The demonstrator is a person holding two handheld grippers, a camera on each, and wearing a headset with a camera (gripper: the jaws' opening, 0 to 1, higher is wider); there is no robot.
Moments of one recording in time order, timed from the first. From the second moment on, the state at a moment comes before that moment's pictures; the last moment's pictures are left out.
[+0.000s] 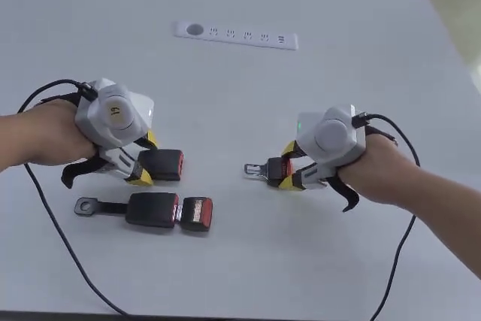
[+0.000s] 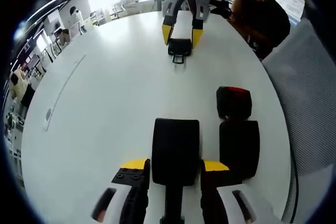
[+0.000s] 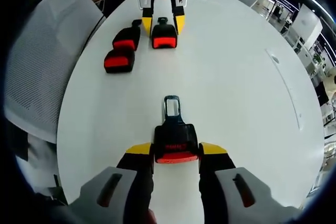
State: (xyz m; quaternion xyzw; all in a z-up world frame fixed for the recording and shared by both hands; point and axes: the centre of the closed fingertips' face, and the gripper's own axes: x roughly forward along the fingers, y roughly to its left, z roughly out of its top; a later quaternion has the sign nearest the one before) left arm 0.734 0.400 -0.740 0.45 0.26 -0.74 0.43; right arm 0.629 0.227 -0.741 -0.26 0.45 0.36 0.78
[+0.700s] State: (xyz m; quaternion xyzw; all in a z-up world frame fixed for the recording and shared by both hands) left arm 0.735 0.400 -0.742 0.45 0.27 -0.74 0.43; right arm 0.634 0.230 -0.743 -0.25 0.45 0.38 0.77
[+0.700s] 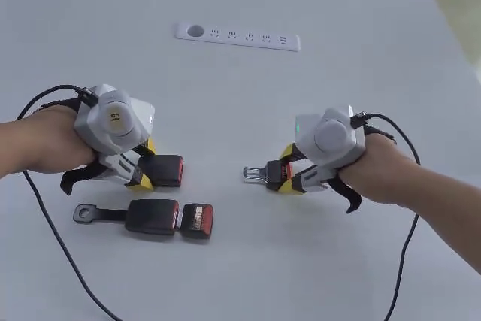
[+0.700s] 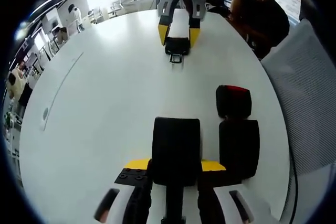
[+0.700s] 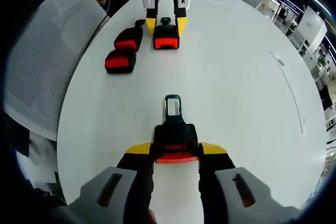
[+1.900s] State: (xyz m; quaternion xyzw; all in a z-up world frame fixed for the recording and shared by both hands) left arm 0.735 0.401 -0.742 0.45 0.28 -0.73 0.43; right arm 0.685 0.323 -0.740 -0.24 0.43 0.39 0.78
